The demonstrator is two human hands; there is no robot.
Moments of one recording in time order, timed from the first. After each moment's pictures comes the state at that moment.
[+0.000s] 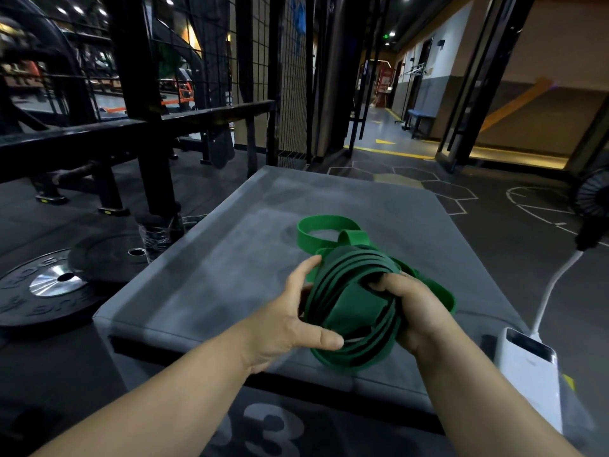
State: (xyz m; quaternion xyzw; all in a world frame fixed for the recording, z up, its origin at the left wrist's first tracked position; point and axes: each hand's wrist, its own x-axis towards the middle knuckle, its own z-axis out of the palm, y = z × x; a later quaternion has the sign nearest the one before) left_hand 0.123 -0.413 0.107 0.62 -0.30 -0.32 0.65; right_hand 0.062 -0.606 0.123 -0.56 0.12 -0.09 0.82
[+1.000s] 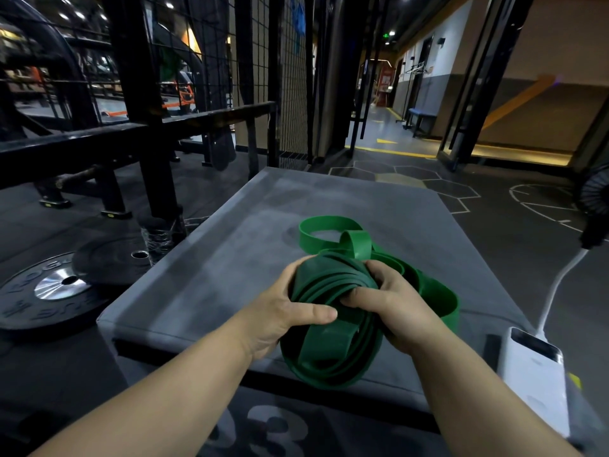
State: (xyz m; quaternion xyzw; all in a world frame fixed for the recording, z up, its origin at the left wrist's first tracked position) left_hand 0.134 -0.414 0.109 0.56 -0.27 -0.29 0.72; right_hand 0.063 -0.583 0.130 -0.68 0.05 -0.09 0.73
